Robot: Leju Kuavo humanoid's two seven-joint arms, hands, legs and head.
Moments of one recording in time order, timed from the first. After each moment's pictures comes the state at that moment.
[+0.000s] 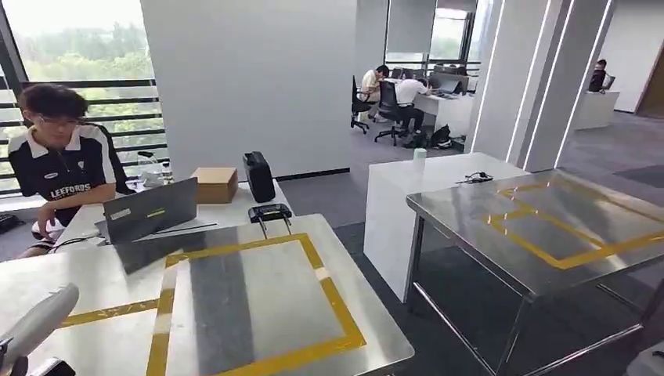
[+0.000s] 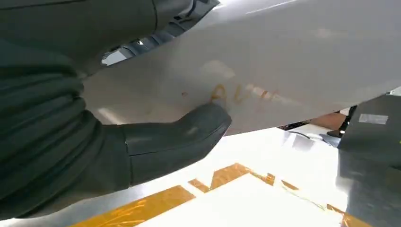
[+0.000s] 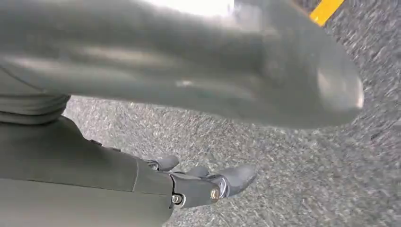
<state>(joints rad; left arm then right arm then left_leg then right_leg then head) -0.68 0.39 0.11 -0.58 -1.03 0.37 -0.43 -0.09 0.18 -1.31 -0.19 0.91 -0.05 -0.20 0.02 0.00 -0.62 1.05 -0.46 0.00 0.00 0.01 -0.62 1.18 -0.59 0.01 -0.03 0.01</state>
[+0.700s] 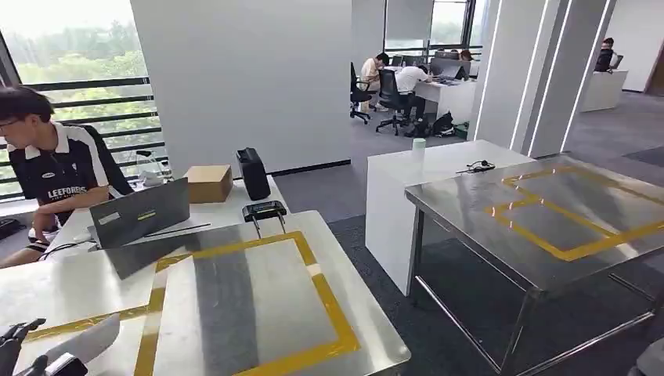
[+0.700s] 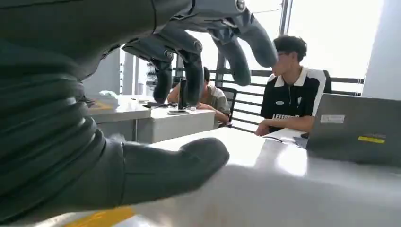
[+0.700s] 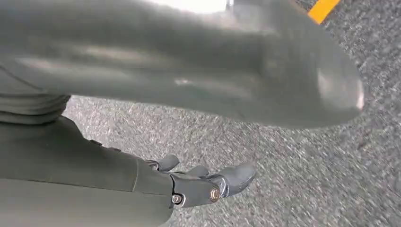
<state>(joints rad) -0.69 0.37 0.11 -0.56 -1.08 0.38 -0.49 -0.09 0.18 -1.31 -0.19 0.92 -0.04 -0.19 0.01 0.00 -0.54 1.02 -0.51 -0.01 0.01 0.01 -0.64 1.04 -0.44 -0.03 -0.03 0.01</state>
